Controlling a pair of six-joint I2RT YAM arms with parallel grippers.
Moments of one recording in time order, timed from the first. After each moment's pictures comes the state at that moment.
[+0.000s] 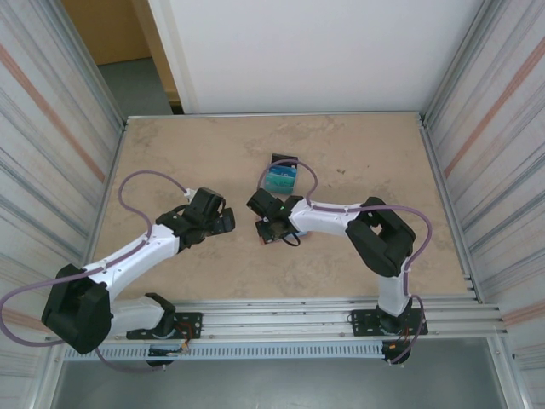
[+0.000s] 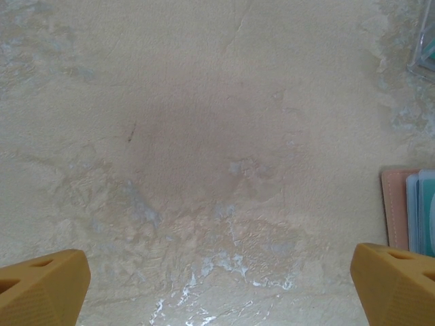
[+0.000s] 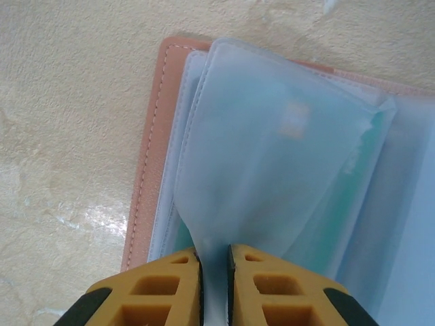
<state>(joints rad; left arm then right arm) -0.57 1.21 0.74 -0.54 -0.29 -0.65 0.91 1.91 1.24 -0.52 0.10 0.52</state>
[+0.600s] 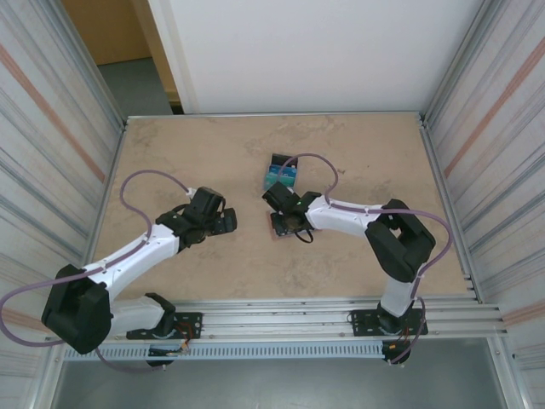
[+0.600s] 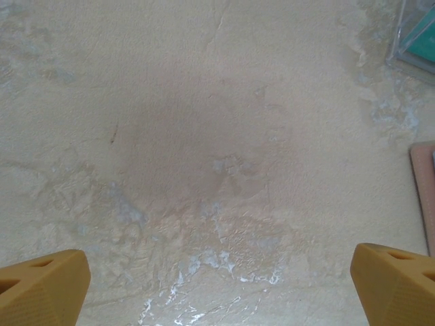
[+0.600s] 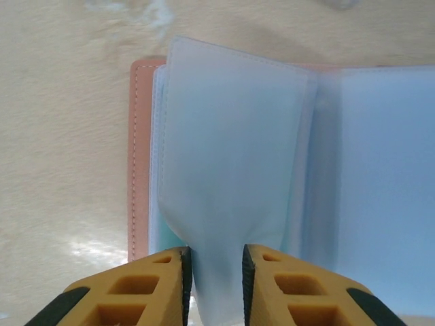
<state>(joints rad) -0.57 1.21 0.75 -0.53 -0.26 -0.63 0.83 1.78 1.14 -0.54 0.19 0.56</state>
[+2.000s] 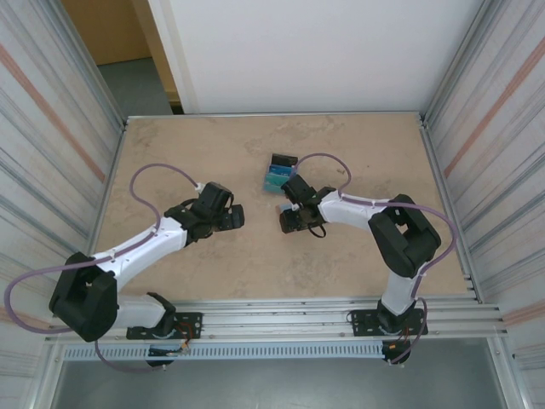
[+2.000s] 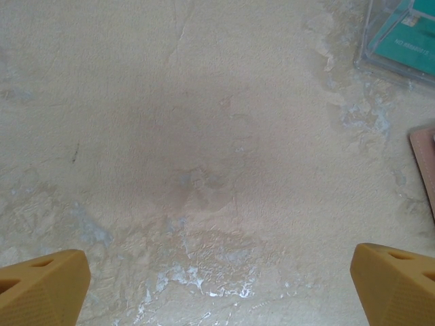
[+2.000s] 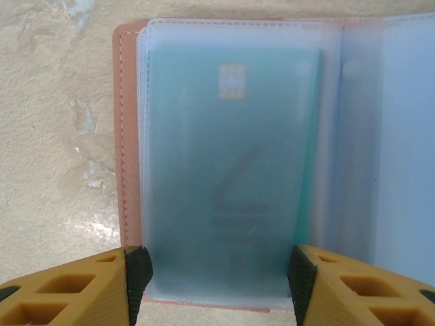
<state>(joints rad) -0.60 1.30 0.81 -0.51 -0.25 -0.63 0.71 1.80 1.09 -0.47 0.04 0.41</state>
